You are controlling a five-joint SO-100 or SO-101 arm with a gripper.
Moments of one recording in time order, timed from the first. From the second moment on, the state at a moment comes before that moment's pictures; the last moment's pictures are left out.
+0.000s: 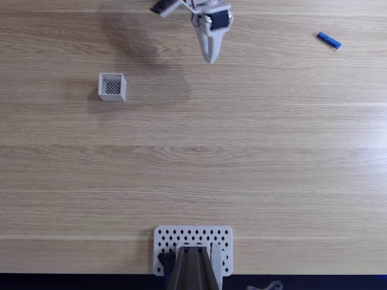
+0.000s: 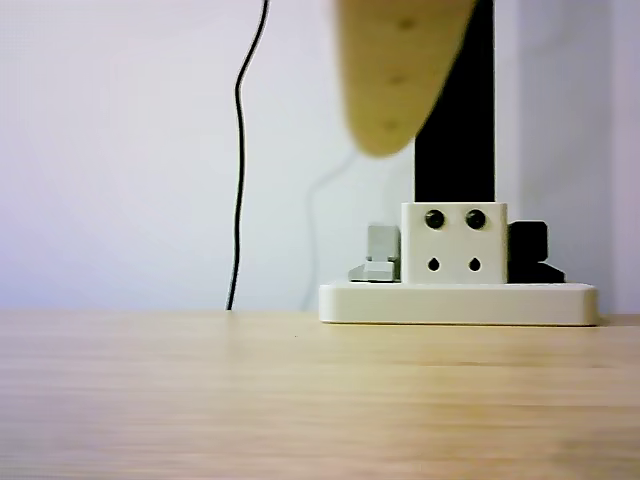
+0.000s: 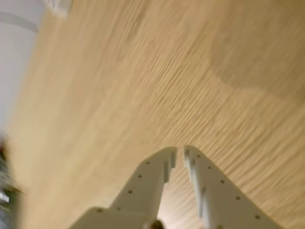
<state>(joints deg) -7.6 144.0 157.4 35.3 -36.7</state>
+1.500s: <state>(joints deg) -62.5 130.3 152.6 34.3 -88.7</state>
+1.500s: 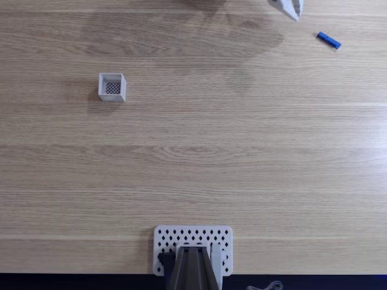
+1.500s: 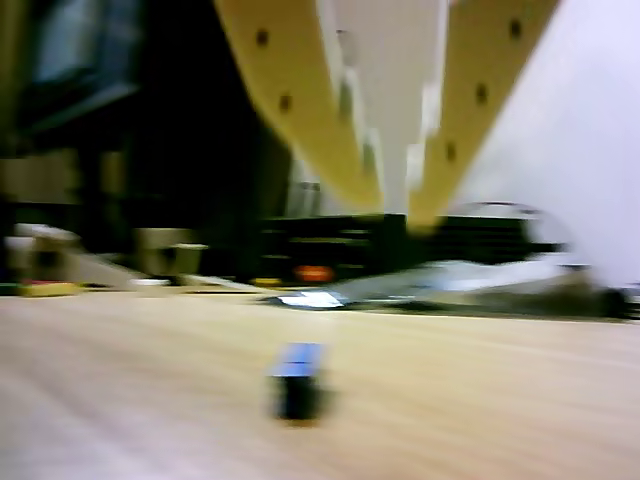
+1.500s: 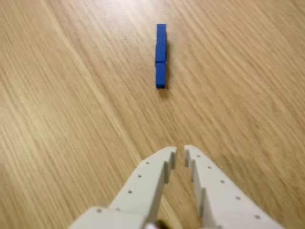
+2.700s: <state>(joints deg) -63.0 96.9 136.6 11.3 -81.8</state>
